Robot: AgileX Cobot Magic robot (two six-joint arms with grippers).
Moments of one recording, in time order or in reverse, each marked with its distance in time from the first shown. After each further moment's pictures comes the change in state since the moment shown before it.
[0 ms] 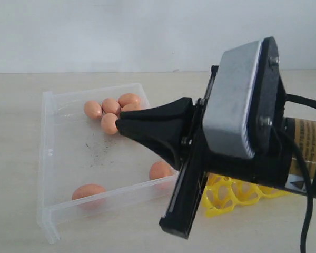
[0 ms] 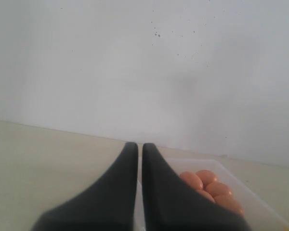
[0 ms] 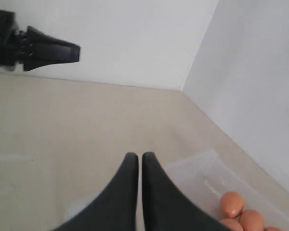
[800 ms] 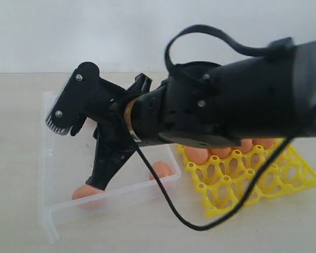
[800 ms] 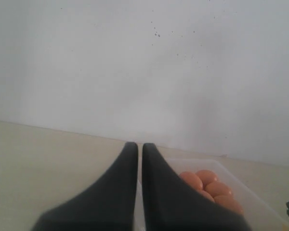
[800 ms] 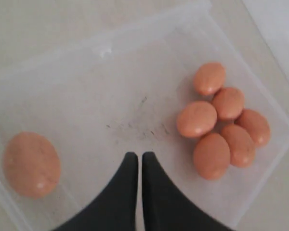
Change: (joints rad) left arm 0.000 0.000 0.000 0.000 0.000 0.000; right arm 0.190 0.529 -0.611 0.042 0.884 -0.089
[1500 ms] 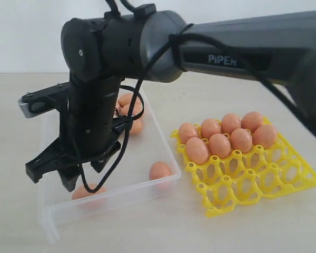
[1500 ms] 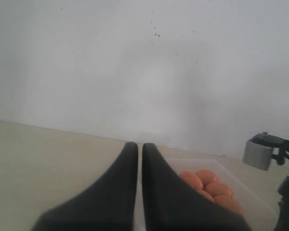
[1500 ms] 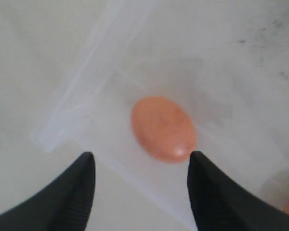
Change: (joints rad) left arm 0.000 0.000 0.000 0.000 0.000 0.000; right arm -0.033 0.403 -0.692 0.870 0.873 -0.232
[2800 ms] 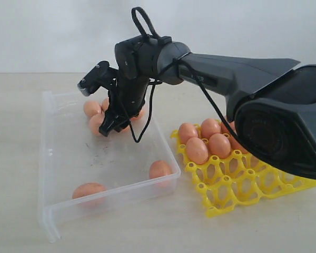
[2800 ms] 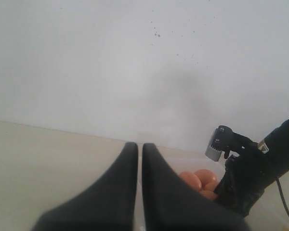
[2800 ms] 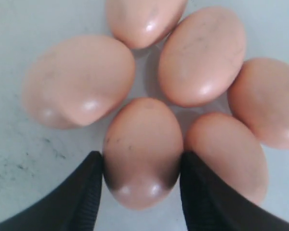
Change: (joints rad) left arm 0.000 0.000 0.000 0.000 0.000 0.000; right arm -0.234 0.359 -0.380 -0.186 -0.182 -0.383
